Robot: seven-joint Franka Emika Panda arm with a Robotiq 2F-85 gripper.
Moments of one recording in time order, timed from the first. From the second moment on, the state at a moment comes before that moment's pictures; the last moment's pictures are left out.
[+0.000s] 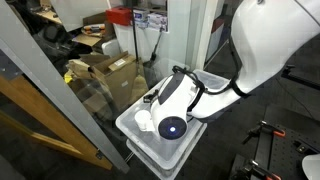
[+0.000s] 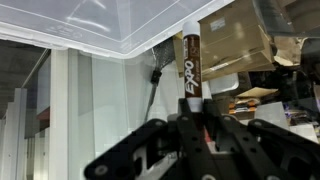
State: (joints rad) arm 0.29 0.56 0.01 -2.00 -1.64 2.32 2.56
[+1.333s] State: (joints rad) arm -0.08 0.42 0.14 -1.98 -1.68 2.77 2.61
